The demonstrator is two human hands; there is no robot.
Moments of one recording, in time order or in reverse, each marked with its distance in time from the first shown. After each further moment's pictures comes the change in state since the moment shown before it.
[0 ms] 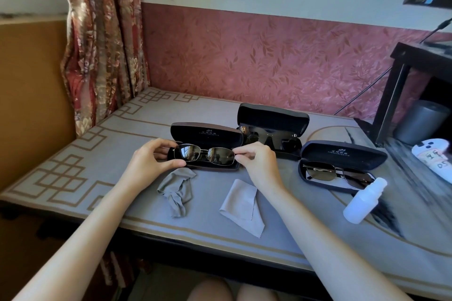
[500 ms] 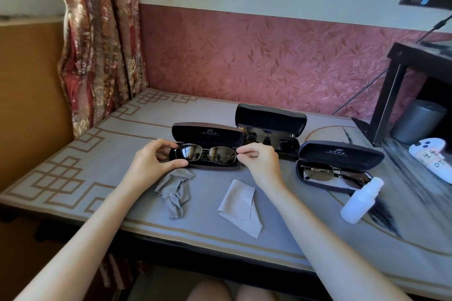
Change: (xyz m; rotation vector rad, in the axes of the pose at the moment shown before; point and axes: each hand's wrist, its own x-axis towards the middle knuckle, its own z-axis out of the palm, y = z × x) left_hand 0.002 0.004 0.007 0.029 0.009 -0.052; right_hand 0.002 0.003 -0.006 0.074 0.027 0.059
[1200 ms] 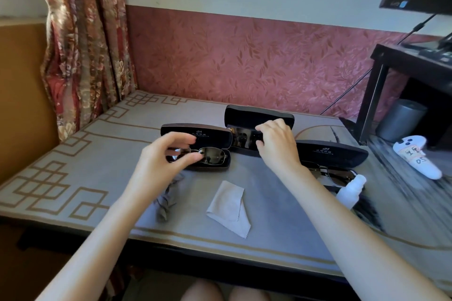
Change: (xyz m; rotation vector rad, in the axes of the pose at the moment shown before) left_hand -0.031 0.077 0.014 -0.149 0.024 0.164; right_hand 0.029 -0.011 -0.057 -0.901 0.052 -0.340
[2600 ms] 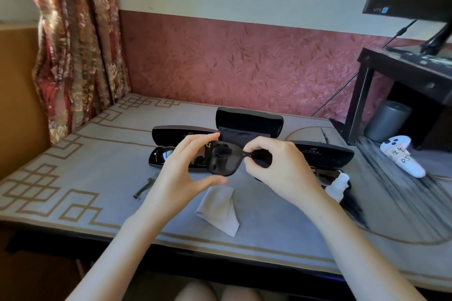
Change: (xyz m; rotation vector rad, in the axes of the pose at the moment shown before) left_hand -0.026 0.041 0.034 0.024 -0.120 0.275; right_hand -0.068 -0.019 -0.076 0.513 -0.028 -0.026
